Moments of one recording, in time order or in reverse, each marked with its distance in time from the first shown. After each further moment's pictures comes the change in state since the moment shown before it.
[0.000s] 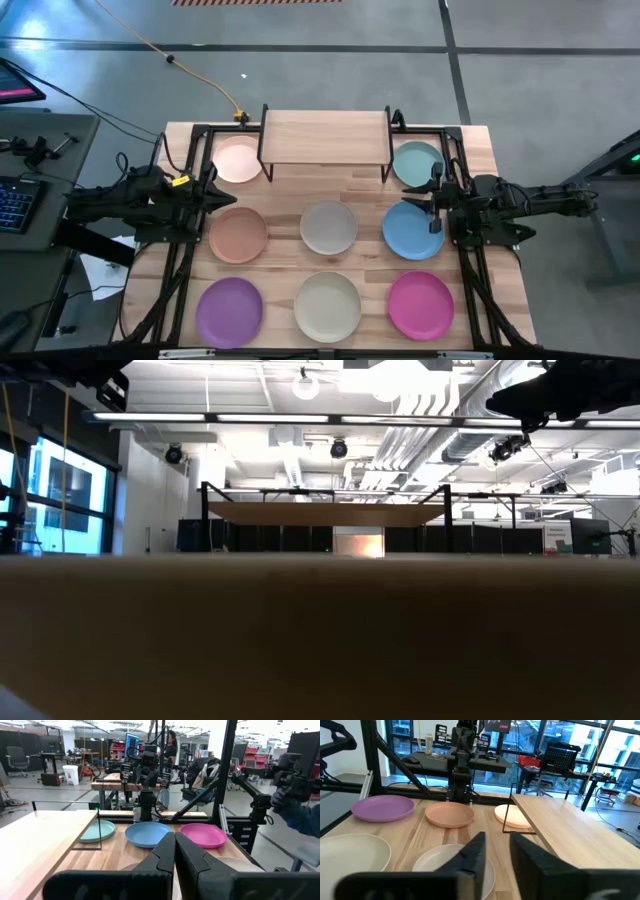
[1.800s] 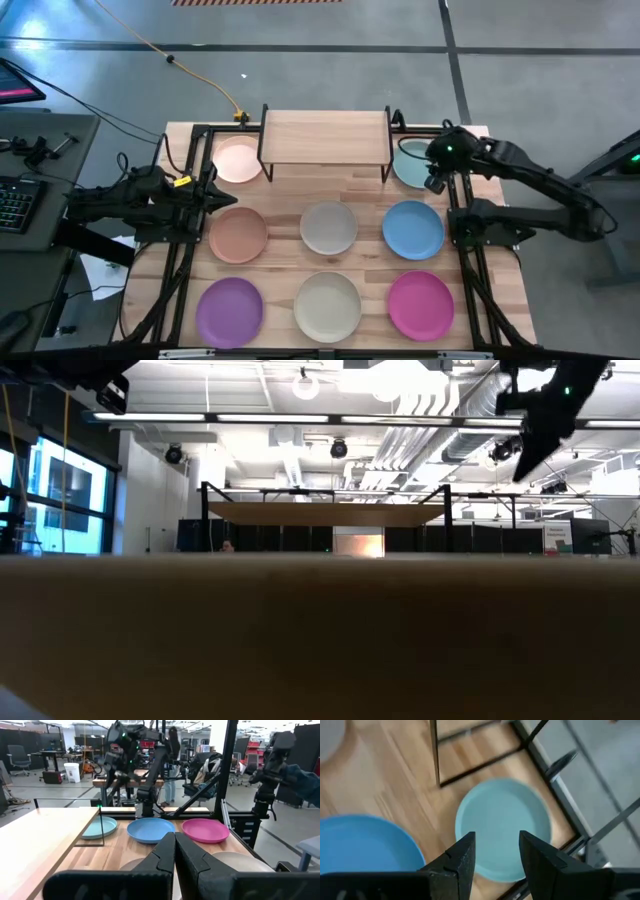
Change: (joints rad) left arm 0.000 0.000 0.000 -0.023 -0.005 0.019; right arm -0.654 0.519 0.543 -0.981 0.012 -0.019
